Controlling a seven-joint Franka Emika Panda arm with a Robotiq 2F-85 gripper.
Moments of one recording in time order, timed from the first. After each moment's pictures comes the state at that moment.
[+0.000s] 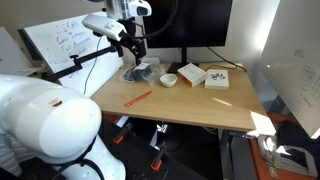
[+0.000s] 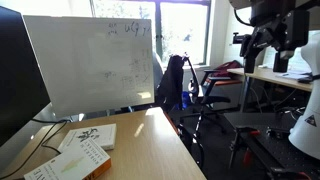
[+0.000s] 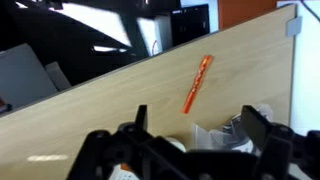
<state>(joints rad) 0.10 -0.87 -0.01 -2.80 0.25 2.06 -0.01</state>
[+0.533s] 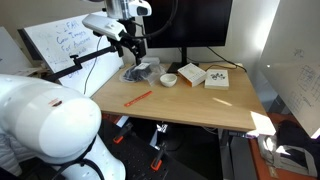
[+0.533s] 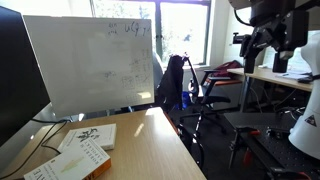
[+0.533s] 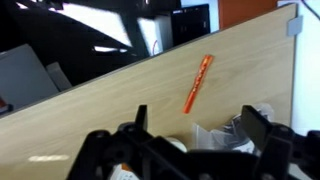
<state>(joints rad) 0.10 -0.87 0.00 -2.80 0.25 2.06 -0.01</state>
